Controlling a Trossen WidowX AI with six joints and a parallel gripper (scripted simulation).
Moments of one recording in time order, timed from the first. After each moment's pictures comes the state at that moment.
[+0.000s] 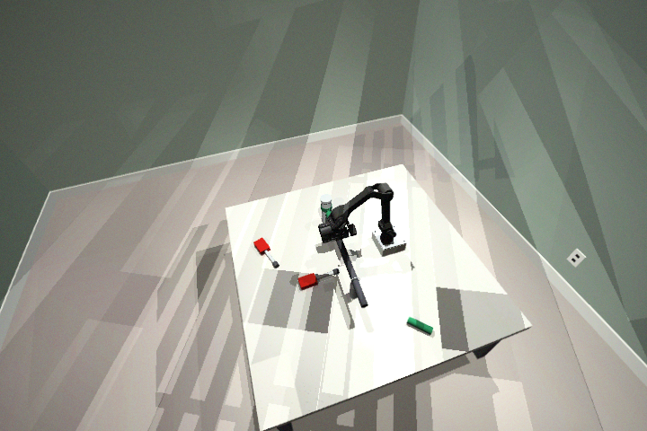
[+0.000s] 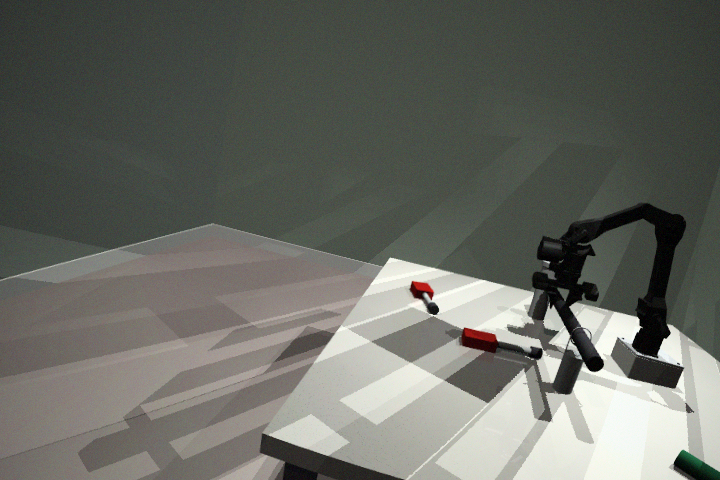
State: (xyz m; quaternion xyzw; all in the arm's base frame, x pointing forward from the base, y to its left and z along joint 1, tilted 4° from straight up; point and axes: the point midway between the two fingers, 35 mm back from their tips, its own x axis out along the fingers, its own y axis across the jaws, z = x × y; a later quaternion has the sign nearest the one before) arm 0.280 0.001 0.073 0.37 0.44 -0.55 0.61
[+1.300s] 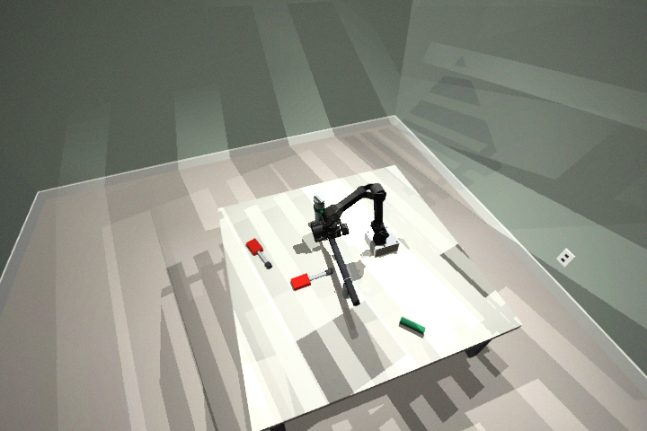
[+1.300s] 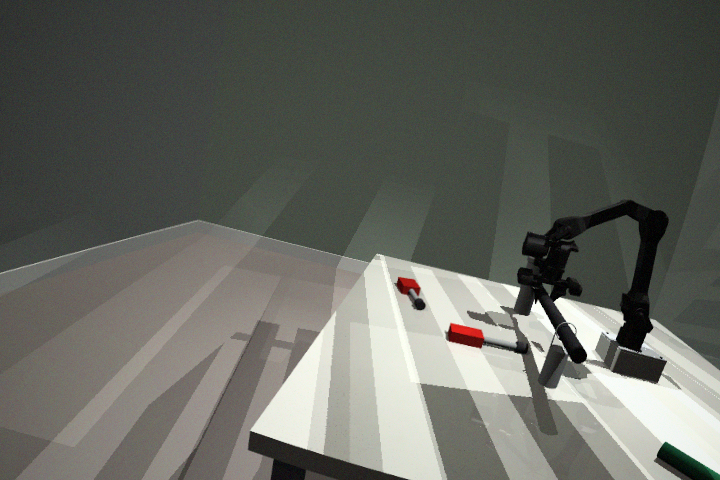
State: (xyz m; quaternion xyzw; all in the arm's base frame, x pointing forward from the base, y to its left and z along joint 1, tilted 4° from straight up) arm 0.281 -0.011 0.071 0.37 0.44 -0.55 0.60
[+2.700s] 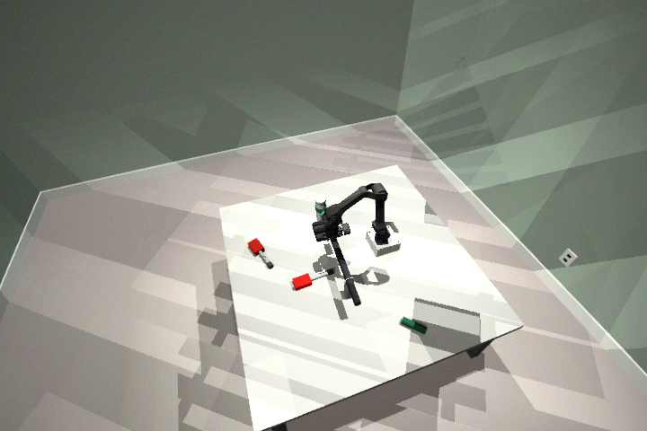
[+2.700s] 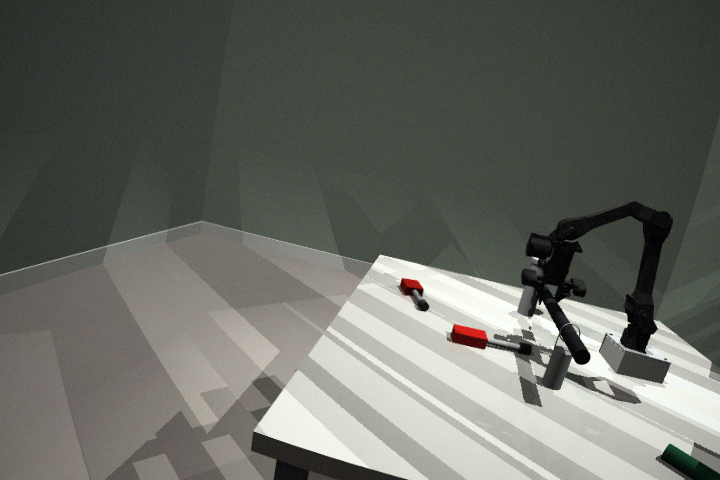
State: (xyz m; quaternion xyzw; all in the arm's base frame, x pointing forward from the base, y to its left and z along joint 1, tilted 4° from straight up) arm 0.280 -0.011 0.072 0.37 0.44 -0.55 0.60
